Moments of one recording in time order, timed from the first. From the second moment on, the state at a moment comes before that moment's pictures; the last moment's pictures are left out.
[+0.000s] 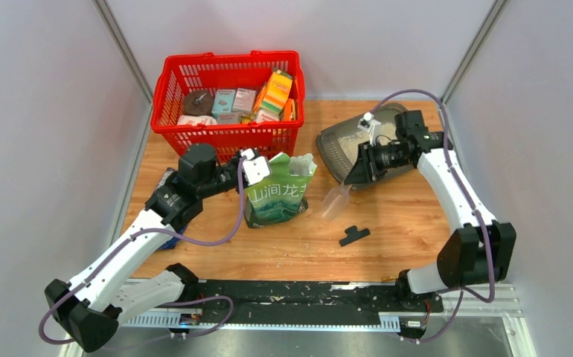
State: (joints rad) left arm -0.61 0.96 0.97 -0.28 0.38 0.64; right arm 0.11 1.40 1.32 -0.95 -0.91 -0.21
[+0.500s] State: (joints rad) left arm -0.61 0.91 0.93 -0.26 0.36 0.60; right arm 0.20 1.74 1.37 -0.96 -0.76 -0.19
